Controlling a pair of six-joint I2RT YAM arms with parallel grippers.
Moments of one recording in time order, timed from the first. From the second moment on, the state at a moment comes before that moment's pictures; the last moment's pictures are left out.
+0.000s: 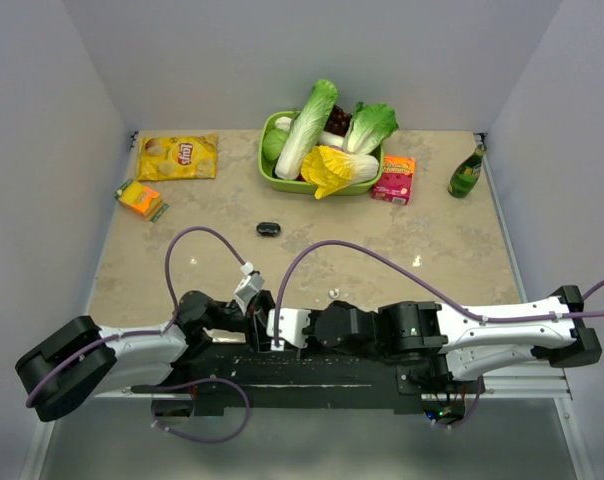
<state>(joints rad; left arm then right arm) -0.85 1.08 0.06 1.27 0.86 -0.74 1.59 1.15 1.09 -0.57 0.36 -0.19</state>
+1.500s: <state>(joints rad) -0.85 1.02 0.06 1.27 0.81 -0.69 1.61 0.89 1.05 -0.39 0.67 -0.06</state>
